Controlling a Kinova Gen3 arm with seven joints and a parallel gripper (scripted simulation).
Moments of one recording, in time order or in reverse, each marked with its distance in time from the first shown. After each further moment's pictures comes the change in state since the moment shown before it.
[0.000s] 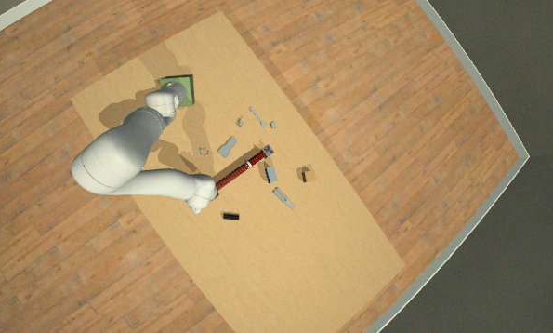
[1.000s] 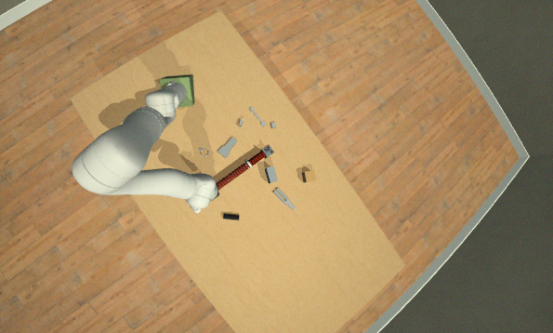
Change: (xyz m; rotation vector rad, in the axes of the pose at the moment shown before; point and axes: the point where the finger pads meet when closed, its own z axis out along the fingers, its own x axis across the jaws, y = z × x) arm 0.000 0.003 0.000 -0.002 0.000 0.002
